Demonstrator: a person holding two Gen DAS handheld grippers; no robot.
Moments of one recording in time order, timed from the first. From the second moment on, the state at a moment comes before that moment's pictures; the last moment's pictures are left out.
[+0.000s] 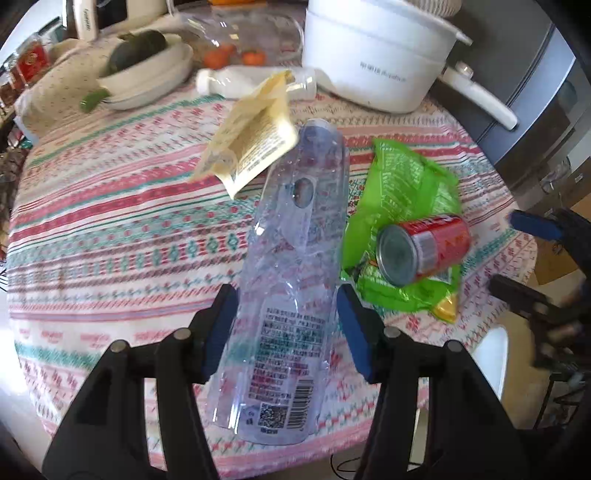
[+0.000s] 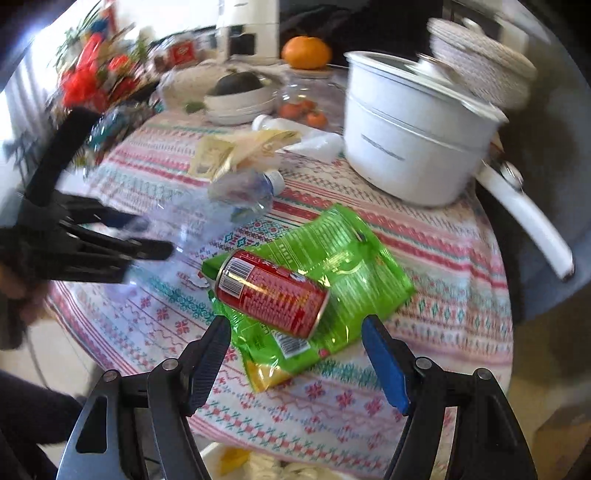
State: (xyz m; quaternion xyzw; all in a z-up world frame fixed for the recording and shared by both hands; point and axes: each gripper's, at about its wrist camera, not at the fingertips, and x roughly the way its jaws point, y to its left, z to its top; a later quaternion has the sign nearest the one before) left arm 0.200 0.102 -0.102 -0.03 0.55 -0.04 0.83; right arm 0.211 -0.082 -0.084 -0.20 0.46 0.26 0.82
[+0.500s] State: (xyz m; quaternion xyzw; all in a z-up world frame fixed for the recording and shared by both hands) left arm 0.145 0.118 -0.085 -0.04 0.53 -0.02 0.84; right arm 0.224 -0.014 -0.145 -0.41 0.46 0.25 0.75
